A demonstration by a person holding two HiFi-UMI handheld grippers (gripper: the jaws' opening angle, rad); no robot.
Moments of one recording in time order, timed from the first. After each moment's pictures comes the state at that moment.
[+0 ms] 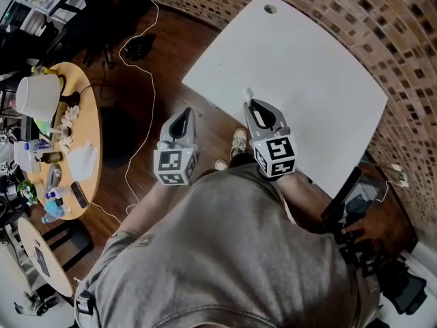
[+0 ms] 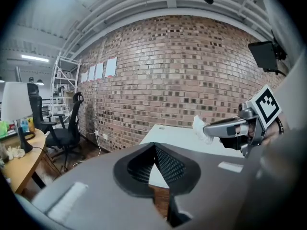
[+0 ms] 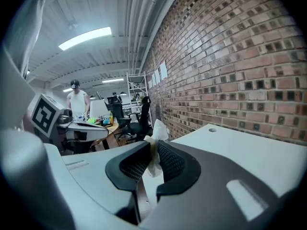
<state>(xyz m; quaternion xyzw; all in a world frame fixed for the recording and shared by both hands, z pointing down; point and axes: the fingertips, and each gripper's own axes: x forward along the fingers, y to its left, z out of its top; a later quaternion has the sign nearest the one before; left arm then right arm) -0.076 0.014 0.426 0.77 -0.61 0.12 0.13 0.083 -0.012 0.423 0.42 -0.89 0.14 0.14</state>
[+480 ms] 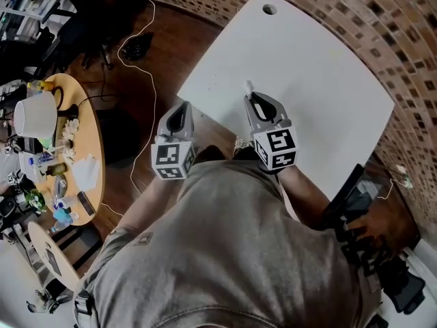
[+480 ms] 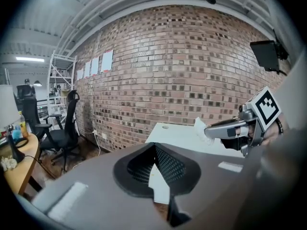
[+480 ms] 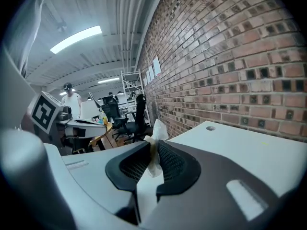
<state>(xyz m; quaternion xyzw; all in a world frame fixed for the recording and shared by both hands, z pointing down) -0.070 -0.069 0.433 0.77 -0.60 0.15 0.14 0.093 -0.092 0.445 0.42 -0.88 0.17 0.14</state>
